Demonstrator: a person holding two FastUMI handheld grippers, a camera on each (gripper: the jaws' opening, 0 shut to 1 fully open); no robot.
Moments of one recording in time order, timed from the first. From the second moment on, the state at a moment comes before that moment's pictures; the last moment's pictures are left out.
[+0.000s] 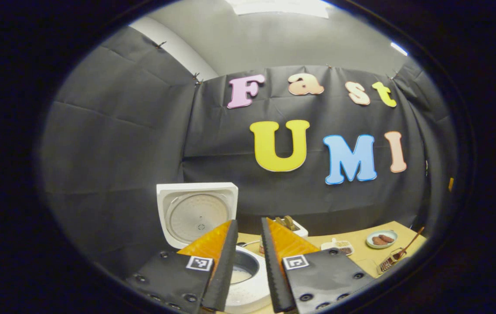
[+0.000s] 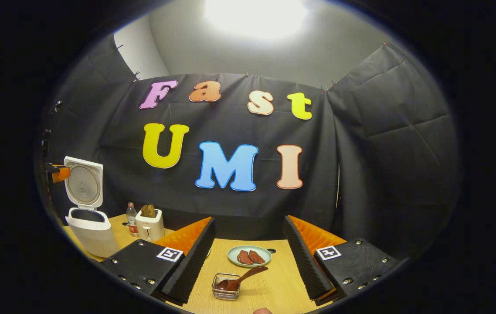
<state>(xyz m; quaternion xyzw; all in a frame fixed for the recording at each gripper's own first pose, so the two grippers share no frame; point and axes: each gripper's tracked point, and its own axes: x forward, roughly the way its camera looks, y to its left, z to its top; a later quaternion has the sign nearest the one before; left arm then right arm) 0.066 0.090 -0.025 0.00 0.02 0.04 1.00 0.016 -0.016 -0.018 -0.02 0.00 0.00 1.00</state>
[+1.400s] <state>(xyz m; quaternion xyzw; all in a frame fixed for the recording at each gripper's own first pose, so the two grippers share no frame) -0.037 0.076 0.042 0.03 -0.01 0.07 1.00 0.109 -0.038 -0.243 0.08 0.22 -0.02 0.97</state>
